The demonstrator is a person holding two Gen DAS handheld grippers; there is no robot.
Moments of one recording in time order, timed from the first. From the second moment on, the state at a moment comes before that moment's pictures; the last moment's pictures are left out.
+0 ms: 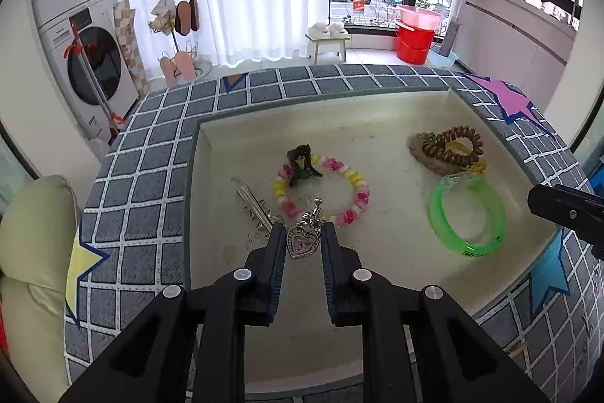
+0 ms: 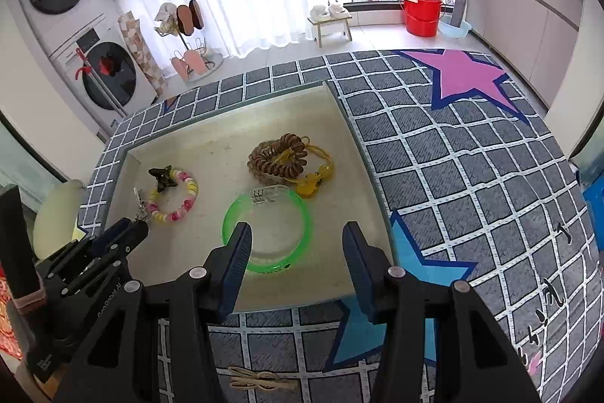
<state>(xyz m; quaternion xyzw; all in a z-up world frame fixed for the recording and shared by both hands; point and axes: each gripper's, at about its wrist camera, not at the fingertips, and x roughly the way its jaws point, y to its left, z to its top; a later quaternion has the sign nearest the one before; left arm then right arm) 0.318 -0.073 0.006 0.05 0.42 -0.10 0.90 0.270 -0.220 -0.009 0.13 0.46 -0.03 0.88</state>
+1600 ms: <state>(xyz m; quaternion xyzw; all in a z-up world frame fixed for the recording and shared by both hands) 0.291 -0.069 -0.058 0.07 0.40 -0.10 0.91 0.214 -0.223 0.006 0.15 0.44 0.01 0.88</state>
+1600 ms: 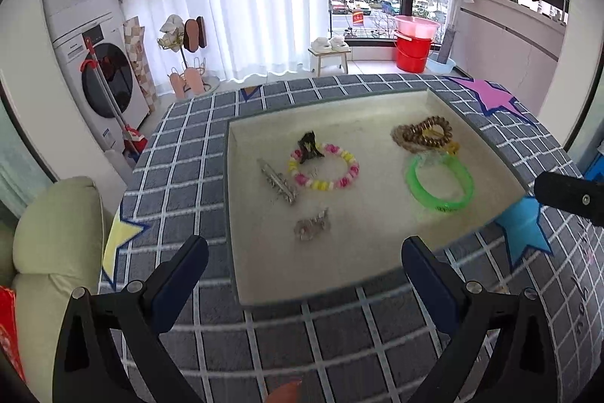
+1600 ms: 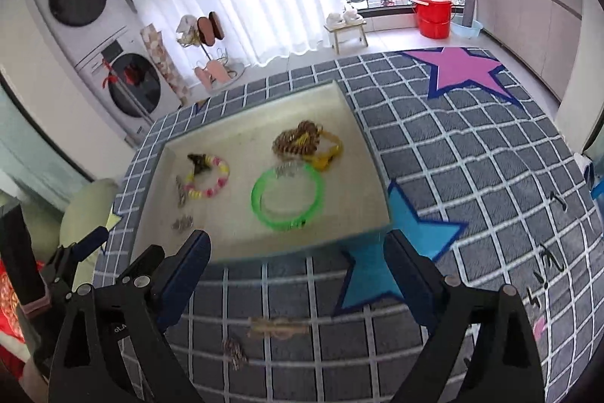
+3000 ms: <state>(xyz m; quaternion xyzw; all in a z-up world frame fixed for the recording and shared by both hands) 0.180 -0.045 -0.069 0.06 0.47 -0.14 0.87 0.187 -0.162 -0.059 -0.09 0.49 0.17 0.85</state>
